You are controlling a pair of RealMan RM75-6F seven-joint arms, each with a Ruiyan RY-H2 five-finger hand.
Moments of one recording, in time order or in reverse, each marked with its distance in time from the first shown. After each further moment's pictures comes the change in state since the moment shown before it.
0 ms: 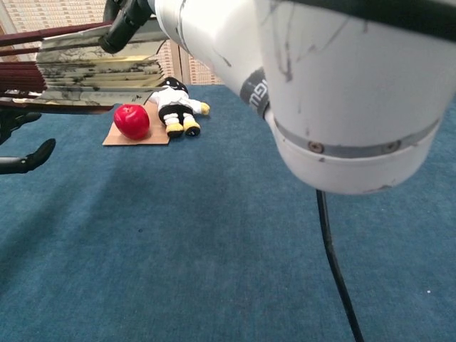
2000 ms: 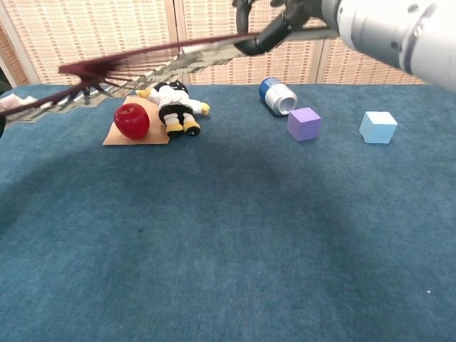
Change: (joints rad) left arm -0.029 -0.133 -0.053 0.529 -0.056 0.137 0.016; right arm -0.330 0.387 -0.306 -0.227 -0.286 0.011 0.266
